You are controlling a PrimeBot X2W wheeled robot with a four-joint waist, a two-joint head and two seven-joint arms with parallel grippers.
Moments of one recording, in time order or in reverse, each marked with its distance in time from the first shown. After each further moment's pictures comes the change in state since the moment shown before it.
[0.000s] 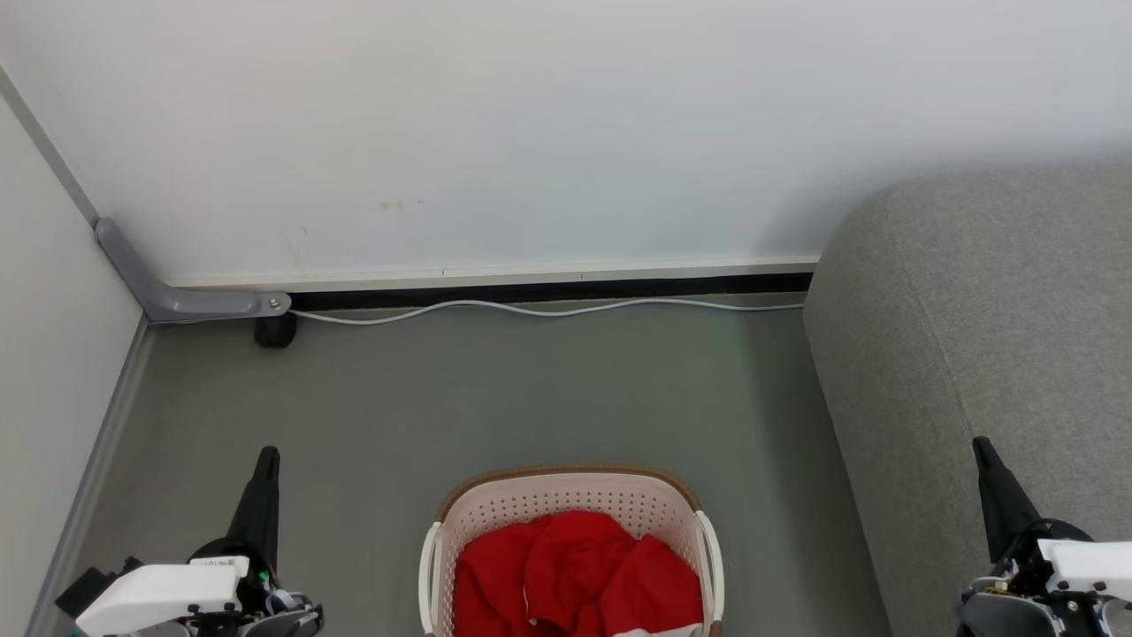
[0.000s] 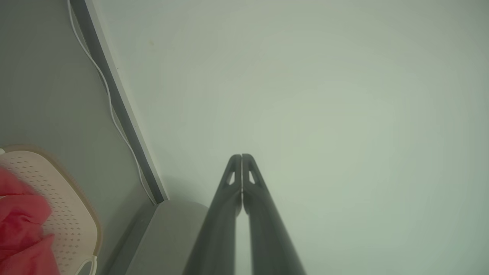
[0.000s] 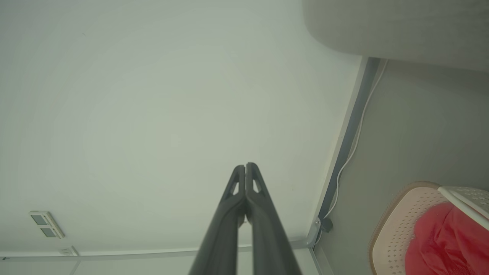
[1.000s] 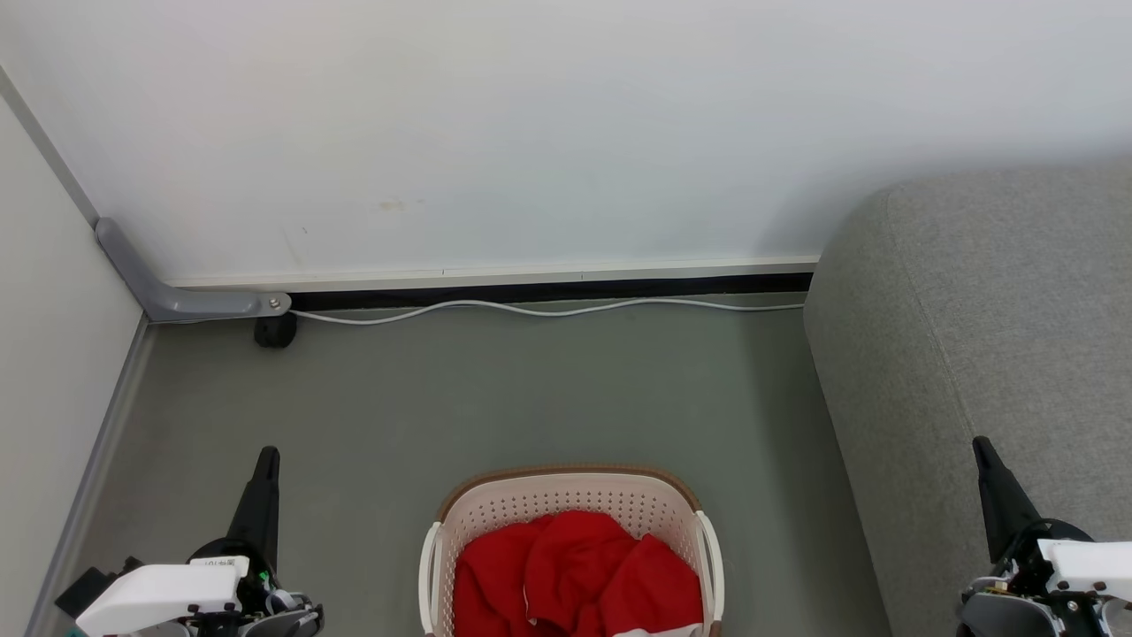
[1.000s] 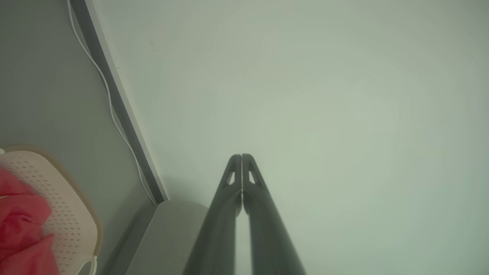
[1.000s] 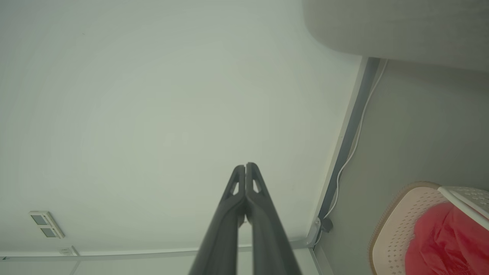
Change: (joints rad) left arm 0.000 0.000 0.000 0.000 0.000 0.000 0.000; right arm 0.000 0.000 0.000 0.000 0.000 0.000 0.000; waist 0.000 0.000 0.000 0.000
